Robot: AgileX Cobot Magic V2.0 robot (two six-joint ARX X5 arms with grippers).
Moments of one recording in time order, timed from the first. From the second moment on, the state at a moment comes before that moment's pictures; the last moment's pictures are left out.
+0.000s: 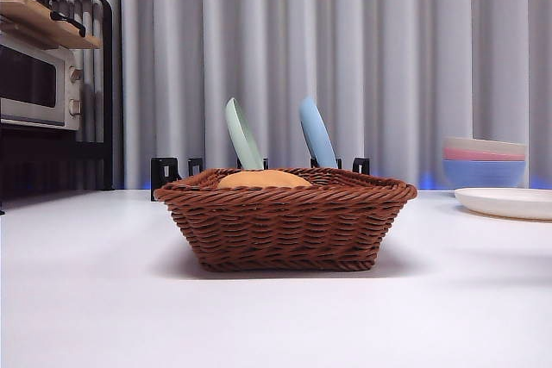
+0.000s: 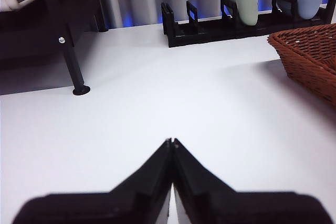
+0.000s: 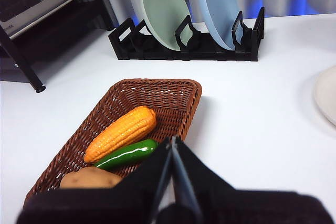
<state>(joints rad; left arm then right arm) -0.01 0.00 0.02 -0.18 0.06 0.08 0.43 0.59 0.61 -0.28 -0.02 0.19</state>
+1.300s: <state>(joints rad) -0.01 0.00 0.02 -0.18 0.06 0.08 0.12 0.00 0.01 -0.12 -0.11 -0.03</state>
